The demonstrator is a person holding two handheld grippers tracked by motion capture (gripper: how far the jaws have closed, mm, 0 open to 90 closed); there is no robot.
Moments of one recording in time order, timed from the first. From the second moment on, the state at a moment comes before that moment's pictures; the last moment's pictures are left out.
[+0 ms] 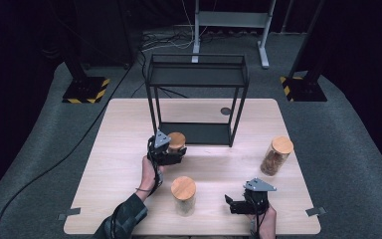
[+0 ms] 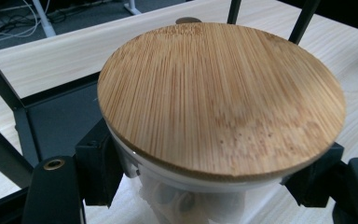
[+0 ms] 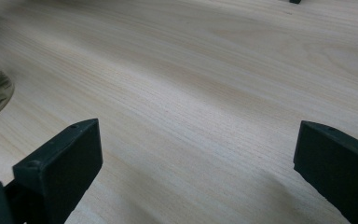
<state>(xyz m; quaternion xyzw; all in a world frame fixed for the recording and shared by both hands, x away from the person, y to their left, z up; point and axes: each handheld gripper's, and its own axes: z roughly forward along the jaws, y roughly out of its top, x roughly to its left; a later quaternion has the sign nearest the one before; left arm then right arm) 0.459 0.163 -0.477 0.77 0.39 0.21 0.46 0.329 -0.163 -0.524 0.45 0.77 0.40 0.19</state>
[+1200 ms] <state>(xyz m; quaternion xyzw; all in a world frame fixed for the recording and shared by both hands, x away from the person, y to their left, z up) 0.481 0.156 -0.471 0.76 0.39 0.21 0.47 0.329 -0.164 -0.524 0.45 0.77 0.41 0.20</state>
